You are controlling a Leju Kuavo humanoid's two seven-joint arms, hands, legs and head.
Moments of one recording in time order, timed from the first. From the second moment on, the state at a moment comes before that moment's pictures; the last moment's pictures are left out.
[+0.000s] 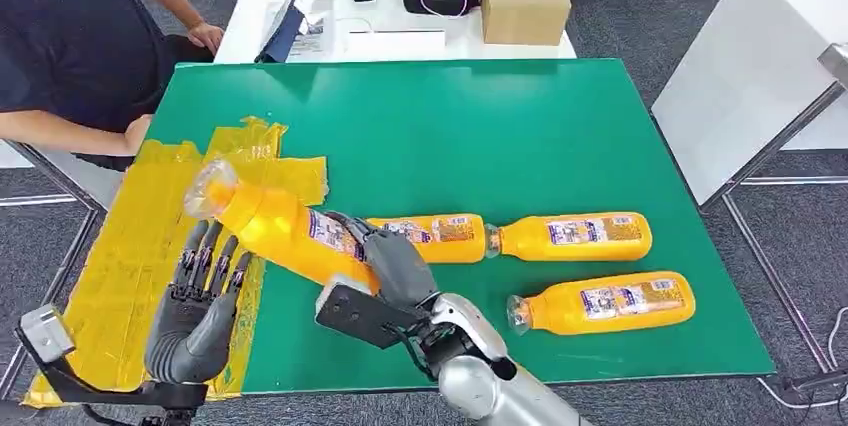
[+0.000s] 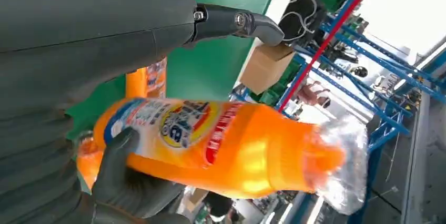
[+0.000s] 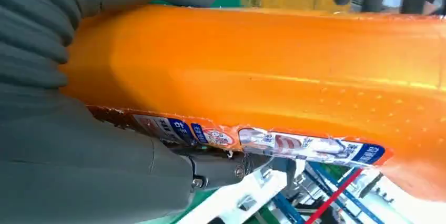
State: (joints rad) left arm 0.30 0.05 -0.28 -2.07 0.69 0.11 -0.09; right arm -0.34 0.08 0.90 -1.44 0.33 -0.11 0.12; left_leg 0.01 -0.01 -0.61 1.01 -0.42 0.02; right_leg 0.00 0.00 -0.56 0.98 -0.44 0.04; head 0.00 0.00
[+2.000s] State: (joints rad) left arm 0.17 0.01 -0.40 -2.02 0.50 0.17 -0.20; right arm -0.49 0.11 1.16 -1.31 0.37 -0.24 0.25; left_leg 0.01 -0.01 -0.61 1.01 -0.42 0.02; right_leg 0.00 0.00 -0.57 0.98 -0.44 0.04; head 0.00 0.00
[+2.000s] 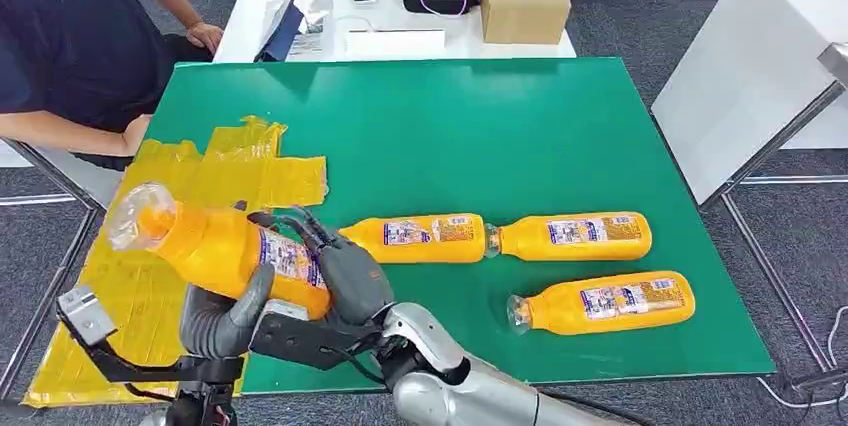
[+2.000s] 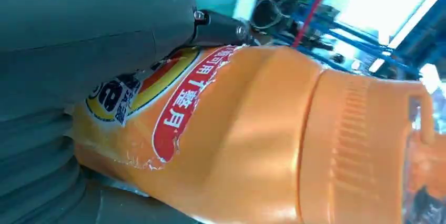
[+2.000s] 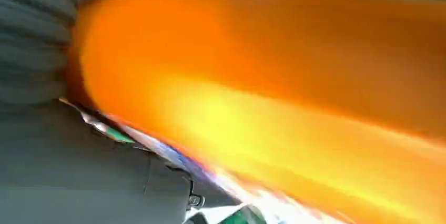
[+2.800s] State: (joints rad) left arm 0.16 0.14 -0.22 -1.79 -1.22 0.04 0.02; right arm -0.40 -0.05 0.60 -1.27 0.93 0.00 0.10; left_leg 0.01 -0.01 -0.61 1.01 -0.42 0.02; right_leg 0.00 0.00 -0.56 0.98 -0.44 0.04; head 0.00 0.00
